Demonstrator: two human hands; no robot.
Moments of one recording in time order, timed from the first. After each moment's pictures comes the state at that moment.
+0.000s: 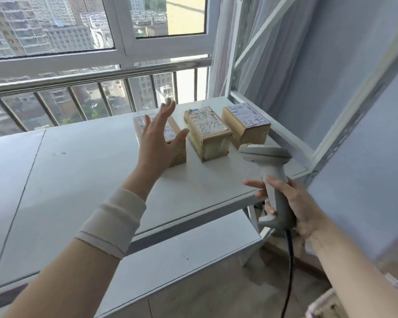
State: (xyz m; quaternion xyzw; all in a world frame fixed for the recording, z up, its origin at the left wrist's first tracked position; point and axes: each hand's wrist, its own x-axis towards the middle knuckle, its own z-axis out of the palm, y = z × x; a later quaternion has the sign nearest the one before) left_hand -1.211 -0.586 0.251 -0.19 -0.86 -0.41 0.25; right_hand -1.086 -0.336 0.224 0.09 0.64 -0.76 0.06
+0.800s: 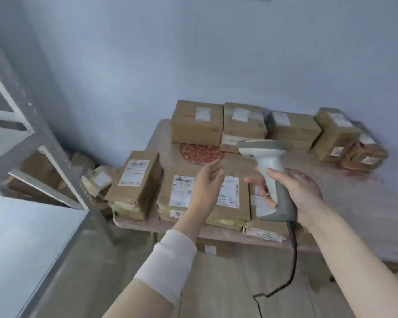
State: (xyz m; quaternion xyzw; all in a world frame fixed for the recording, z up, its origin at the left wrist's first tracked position) left_hand -0.679 -0.245 0.185 -0.42 -0.60 -0.56 -0.39; right_hand -0.504 -0.195 0.229 0.37 0.53 -0.69 -0.31
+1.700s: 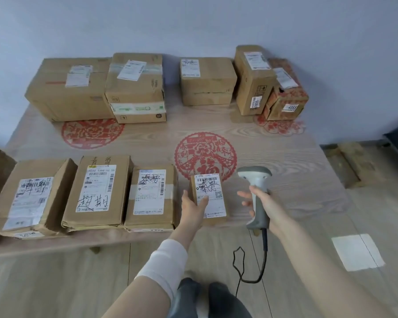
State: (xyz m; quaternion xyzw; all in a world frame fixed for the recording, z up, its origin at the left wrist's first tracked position) left_hand -0.397 -0.091 0.031 -0.25 -0.69 -0.38 -0.56; right_hand -0.219 -0.054 0.075 0.64 0.30 -0.64 -0.32
